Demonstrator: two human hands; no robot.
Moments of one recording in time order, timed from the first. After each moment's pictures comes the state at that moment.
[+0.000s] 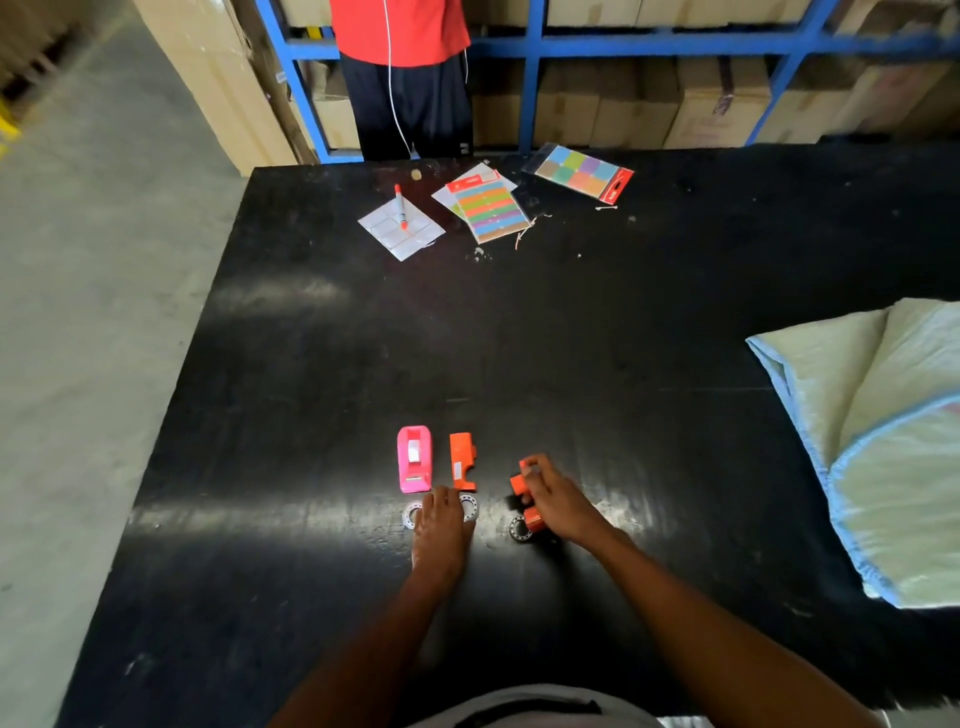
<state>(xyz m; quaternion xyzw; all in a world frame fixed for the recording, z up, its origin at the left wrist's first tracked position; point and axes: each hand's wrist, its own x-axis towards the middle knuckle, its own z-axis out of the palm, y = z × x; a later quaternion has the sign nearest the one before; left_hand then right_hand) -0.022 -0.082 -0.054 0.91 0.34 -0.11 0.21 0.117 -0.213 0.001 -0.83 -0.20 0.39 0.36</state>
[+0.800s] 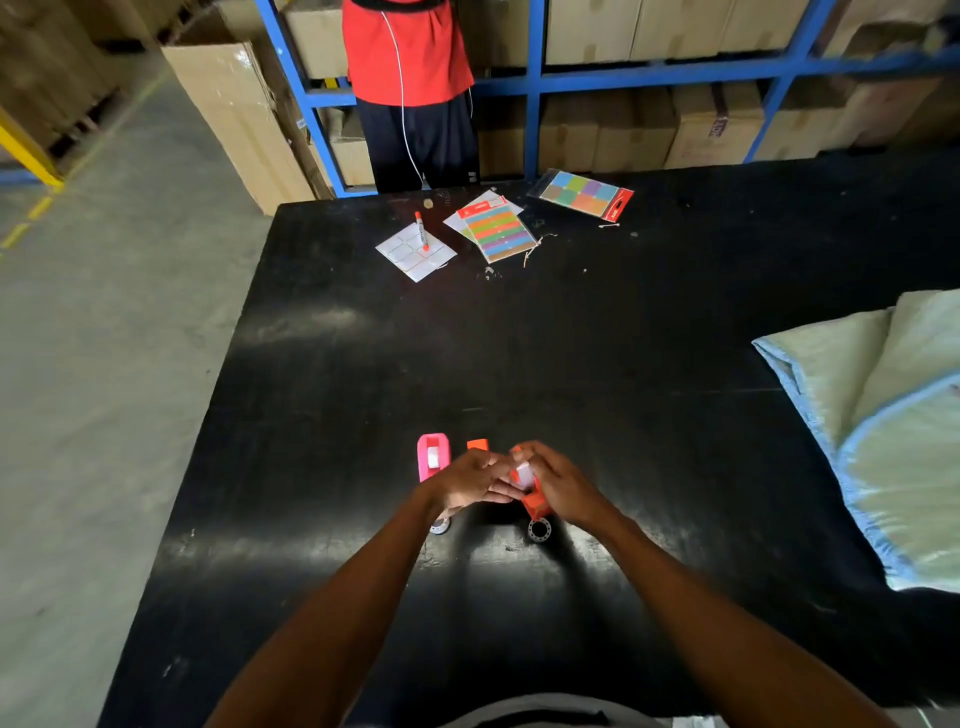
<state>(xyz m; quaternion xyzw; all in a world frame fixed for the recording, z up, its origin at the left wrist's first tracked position) 0.025 -0.048 0.050 0.66 0.27 -0.22 0.67 0.109 -0.199 0.023 -0.77 -0.23 0.36 0.47</state>
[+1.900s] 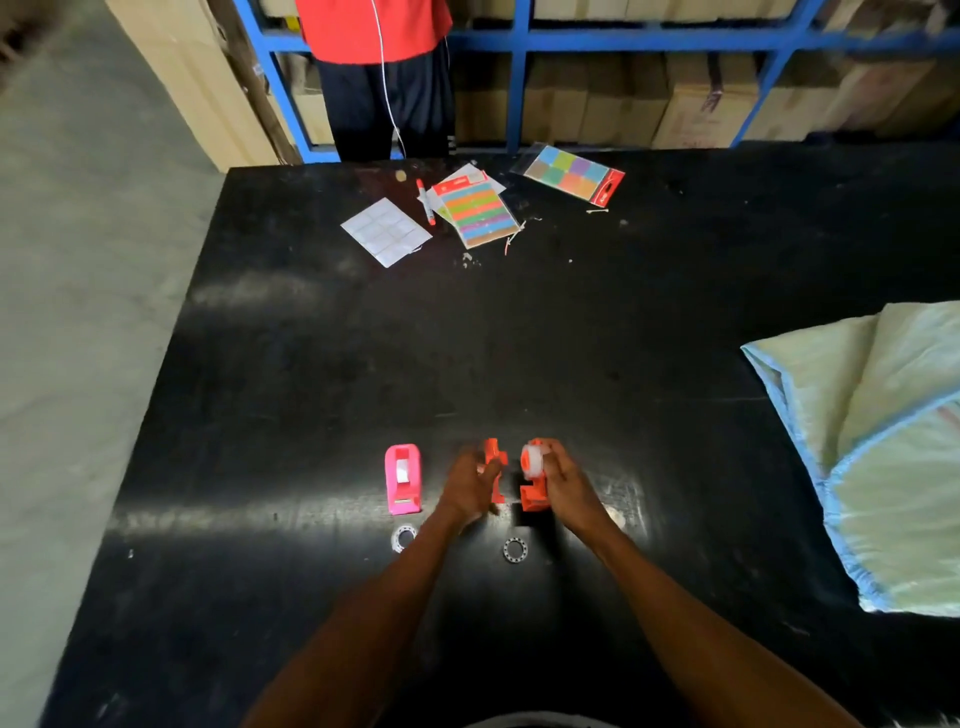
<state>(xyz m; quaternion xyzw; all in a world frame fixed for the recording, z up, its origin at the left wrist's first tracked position) 0.076 -0.062 -0.027 0.72 0.38 -0.05 0.58 0.153 -0.203 -0.027 -0.82 -0.11 0.31 0.48</state>
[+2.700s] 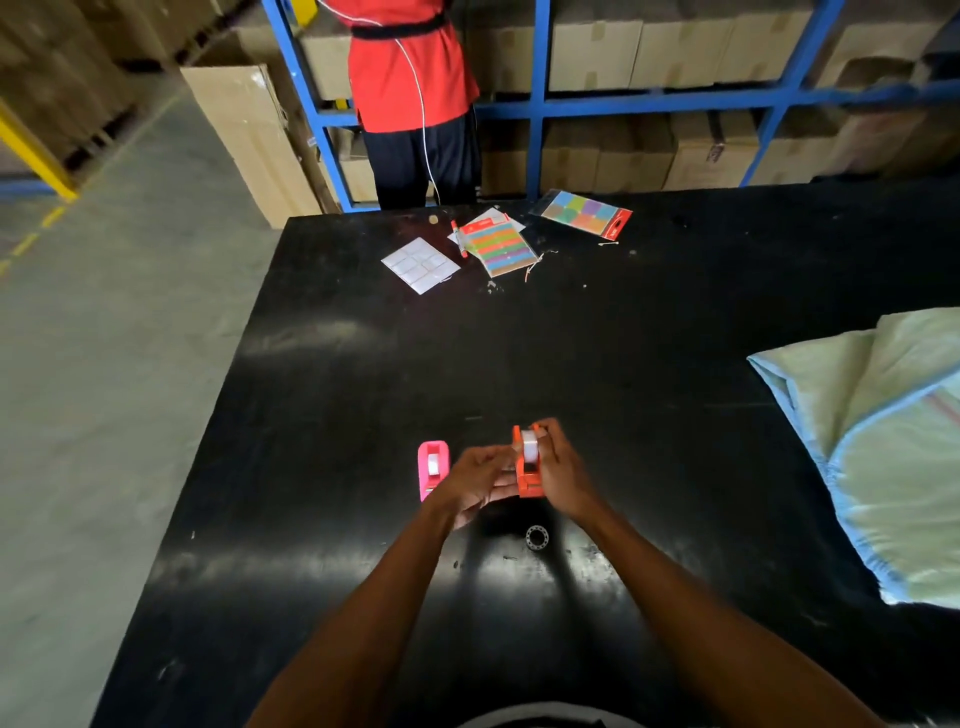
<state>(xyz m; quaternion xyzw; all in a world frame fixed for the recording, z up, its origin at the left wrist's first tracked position) 0.025 -0.064 0.058 0.54 0.28 -0.09 0.79 0.114 -0.187 0.039 -0.82 -0.18 0.26 0.47</state>
